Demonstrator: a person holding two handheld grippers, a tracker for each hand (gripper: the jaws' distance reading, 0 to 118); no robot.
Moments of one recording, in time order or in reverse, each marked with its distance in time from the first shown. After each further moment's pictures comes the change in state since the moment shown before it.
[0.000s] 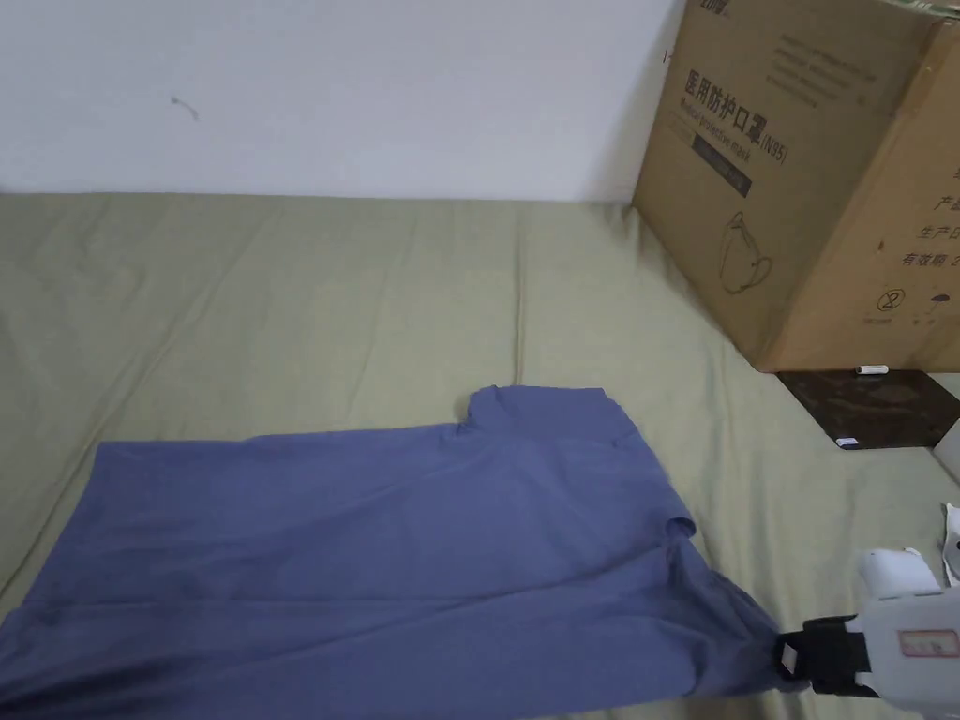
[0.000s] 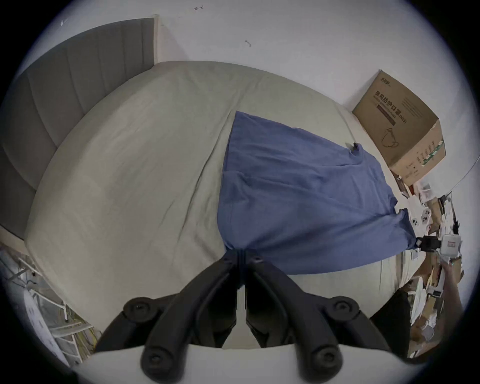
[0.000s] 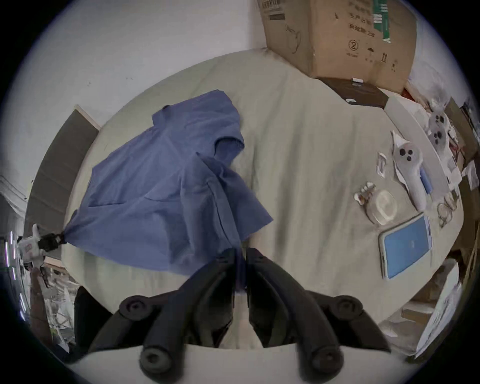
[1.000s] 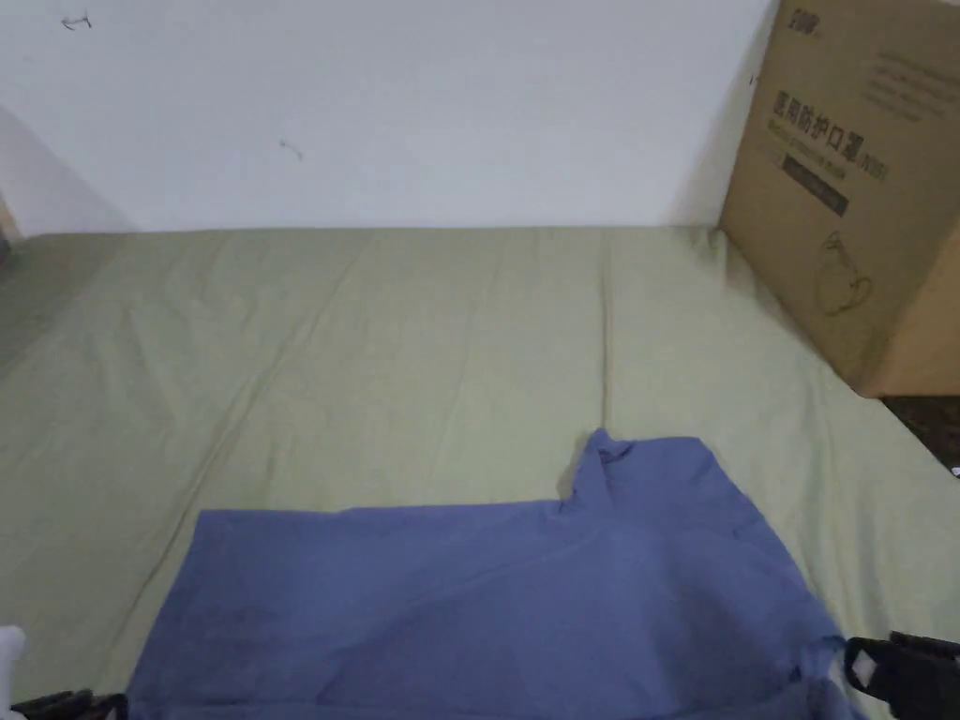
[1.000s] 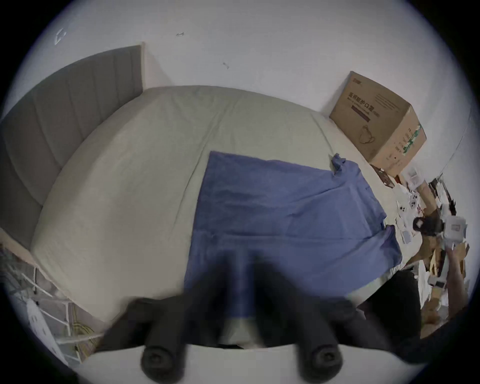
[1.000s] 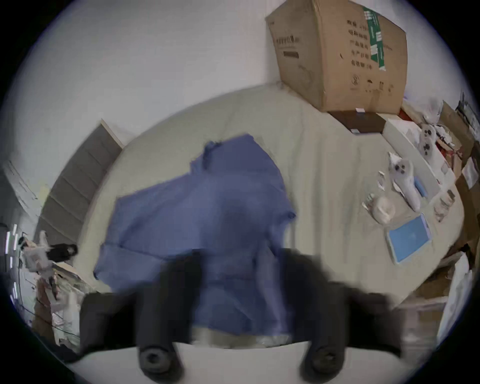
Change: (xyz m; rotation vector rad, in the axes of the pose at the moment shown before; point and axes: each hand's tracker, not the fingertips) left arm 0.039 -0.017 0.043 0.134 -0.030 -0.104; right arm -0.086 -0.024 0.051 0.286 0.132 -0.007
